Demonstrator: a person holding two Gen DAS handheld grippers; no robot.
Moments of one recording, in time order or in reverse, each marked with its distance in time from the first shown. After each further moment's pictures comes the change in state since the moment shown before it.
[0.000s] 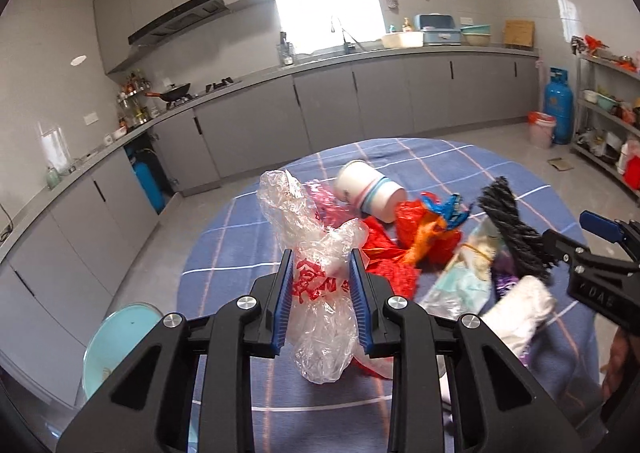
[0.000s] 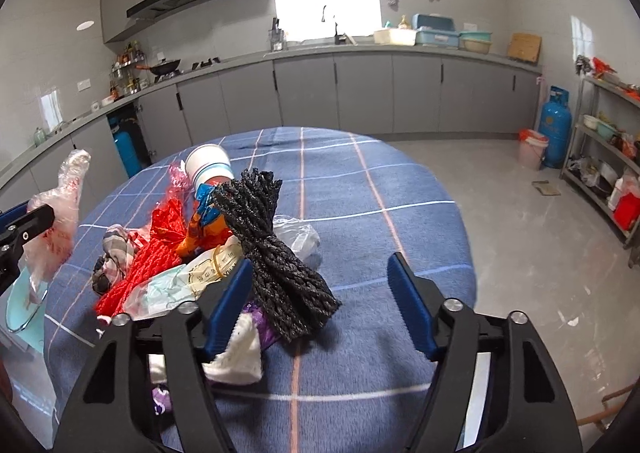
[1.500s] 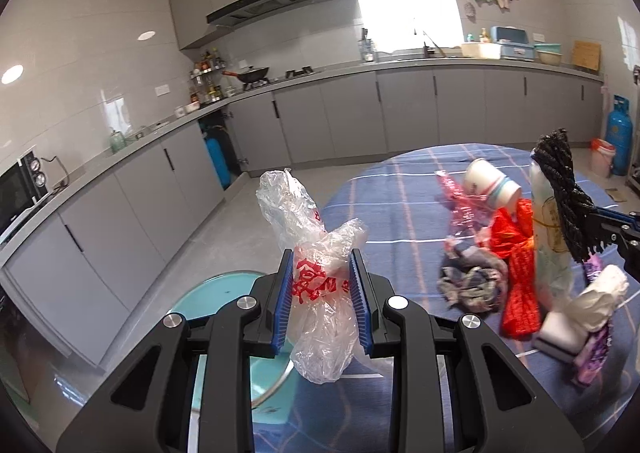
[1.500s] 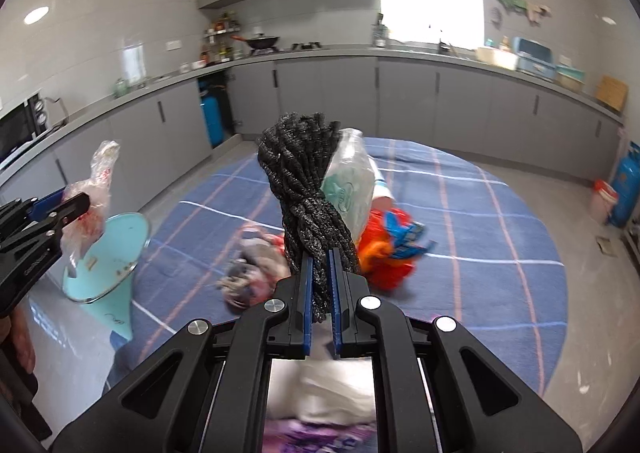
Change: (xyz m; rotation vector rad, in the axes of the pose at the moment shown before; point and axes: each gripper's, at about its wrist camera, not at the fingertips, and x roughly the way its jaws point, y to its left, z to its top) left arm -0.035 0.129 -0.038 -0.138 0.014 0.227; right arm -0.019 0.124 0.031 -0.231 0.023 0.259
